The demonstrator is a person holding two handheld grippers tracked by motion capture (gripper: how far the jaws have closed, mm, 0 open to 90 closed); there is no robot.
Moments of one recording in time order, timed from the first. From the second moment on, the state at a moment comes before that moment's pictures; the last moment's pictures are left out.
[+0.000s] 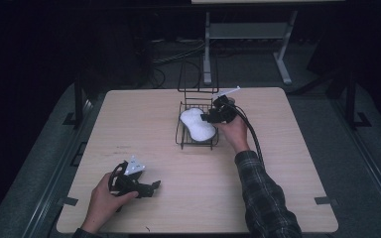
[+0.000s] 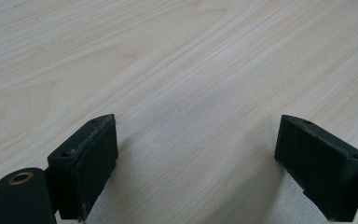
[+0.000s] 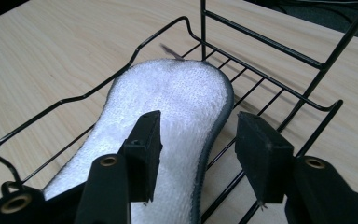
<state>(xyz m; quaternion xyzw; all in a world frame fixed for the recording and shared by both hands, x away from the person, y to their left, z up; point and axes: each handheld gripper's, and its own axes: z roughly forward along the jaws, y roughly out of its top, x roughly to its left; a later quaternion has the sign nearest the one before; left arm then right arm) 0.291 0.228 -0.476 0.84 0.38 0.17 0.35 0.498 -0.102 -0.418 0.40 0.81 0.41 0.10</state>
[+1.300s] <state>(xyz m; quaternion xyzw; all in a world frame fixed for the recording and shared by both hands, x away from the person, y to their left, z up) 0.291 0.228 -0.476 0.84 0.38 0.17 0.35 0.441 -0.097 -0.424 0.32 0.85 0.41 0.07</state>
